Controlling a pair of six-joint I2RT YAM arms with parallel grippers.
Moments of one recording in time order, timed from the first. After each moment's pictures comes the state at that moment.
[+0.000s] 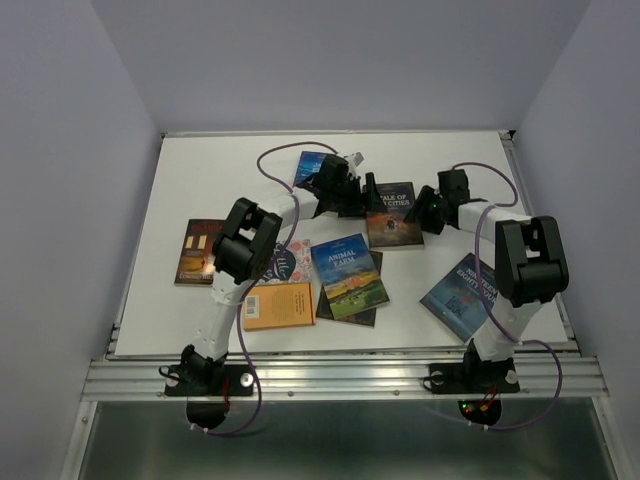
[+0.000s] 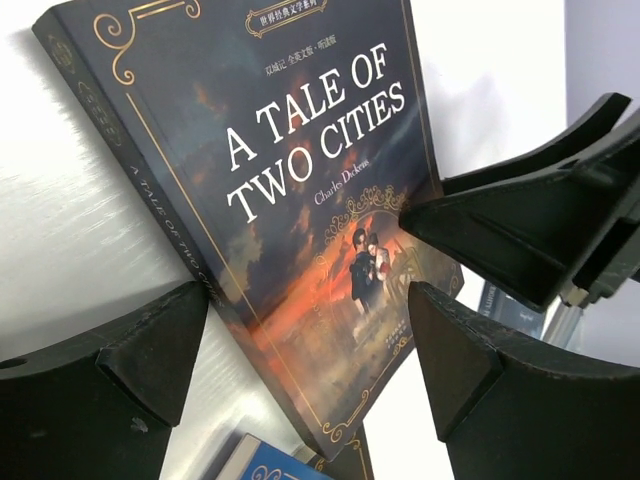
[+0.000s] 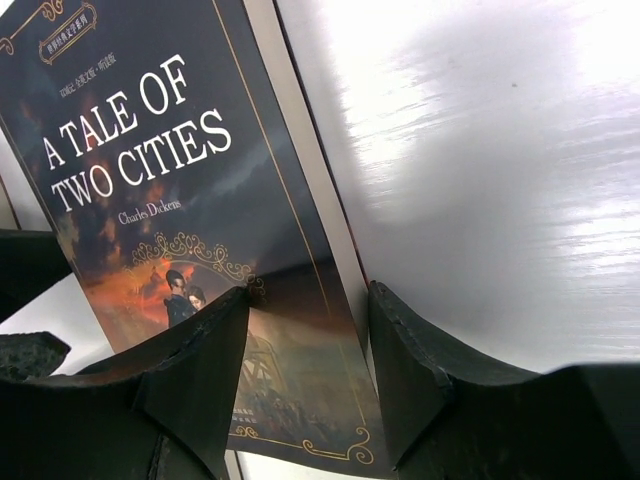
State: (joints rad) left arm -0.60 2.32 1.71 -0.02 0.48 -0.68; right arm 0.12 1.83 1.07 -0.15 -0.18 0.59
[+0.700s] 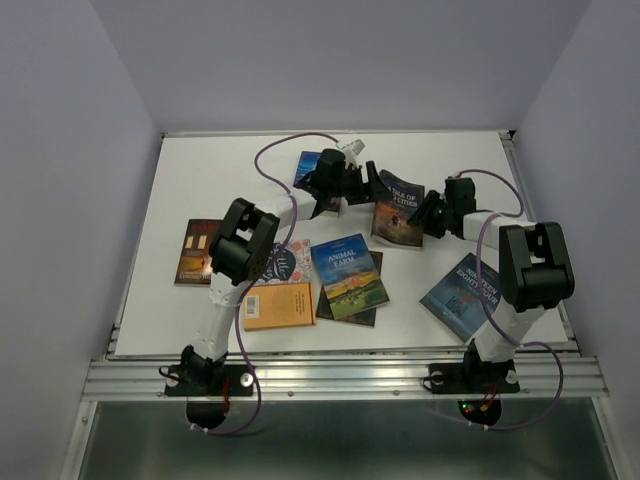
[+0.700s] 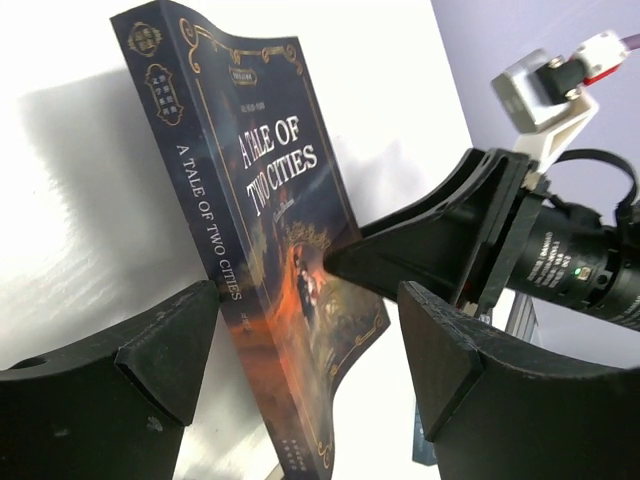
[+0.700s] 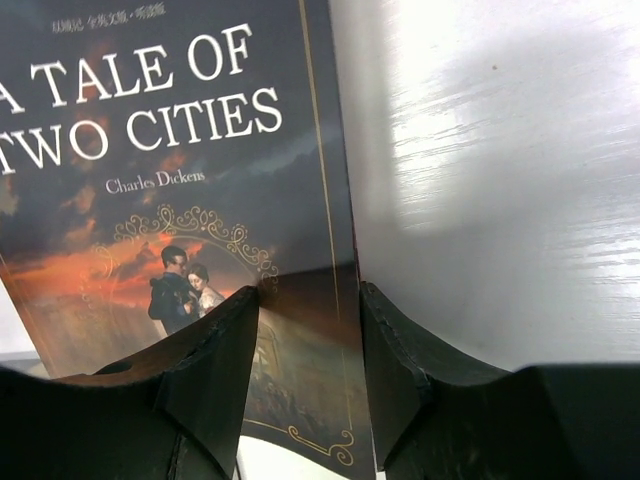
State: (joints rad) left arm -0.60 2.29 1.66 0.22 0.54 -0.75; right arm 0.08 1.77 0.95 0.00 -0.23 0.62
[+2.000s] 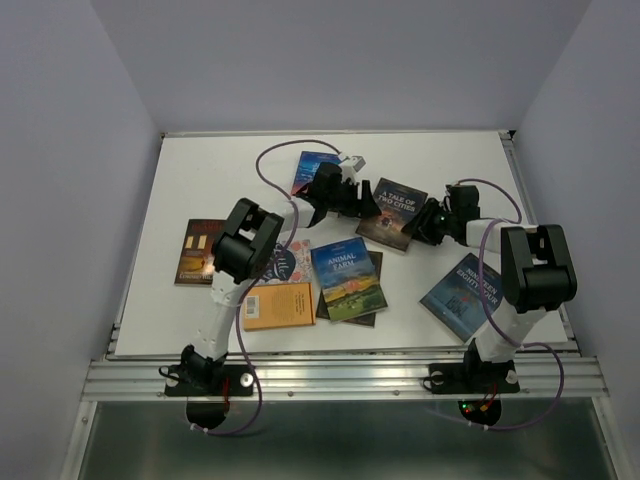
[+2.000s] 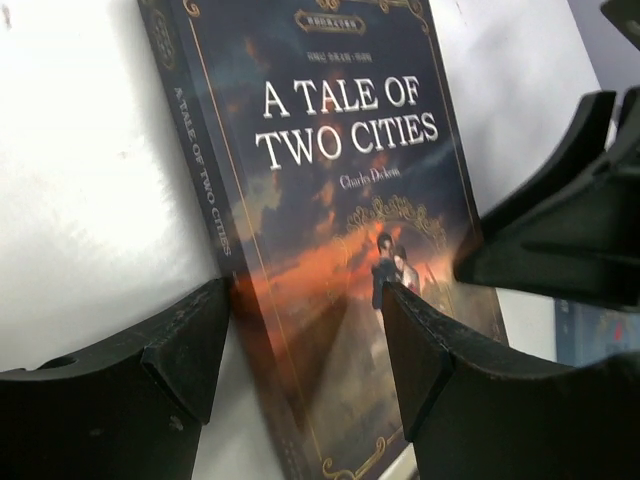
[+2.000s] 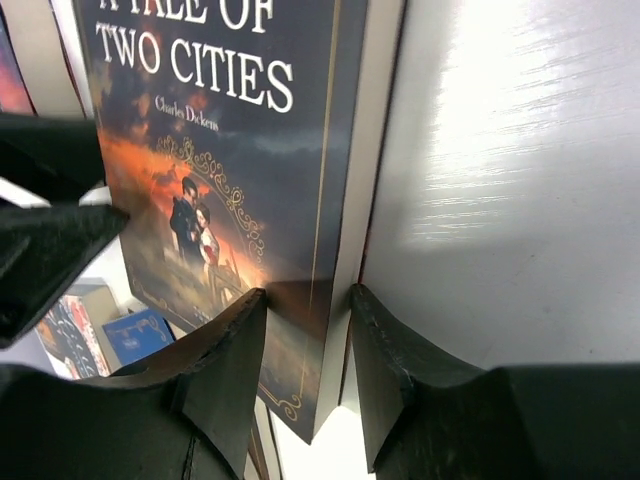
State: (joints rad) left arm -0.60 2.34 1.61 0.25 0.53 -0.47; right arm 0.06 1.76 0.88 0.07 -0.43 0.67
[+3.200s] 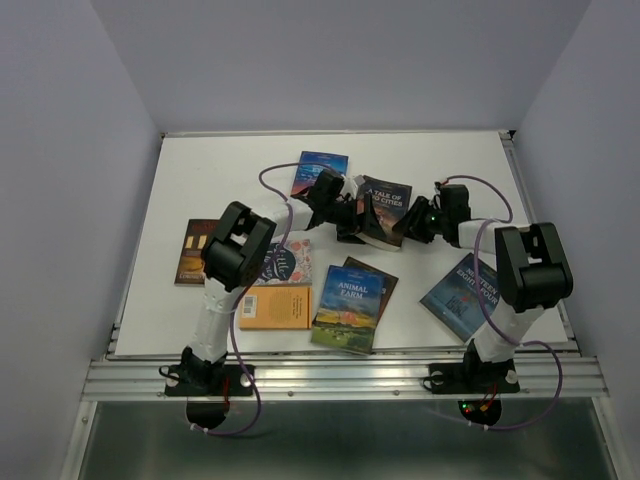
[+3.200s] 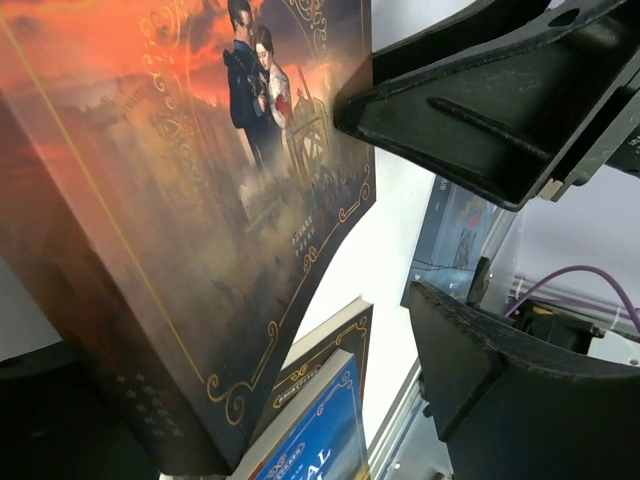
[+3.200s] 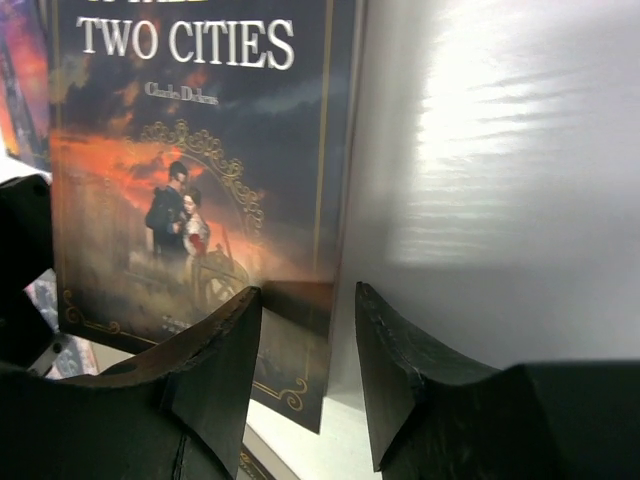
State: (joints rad) left arm -0.61 2.20 1.48 -0.04 0.70 -0.70; right arm 0.11 1.78 0.87 0.16 -0.43 0.64
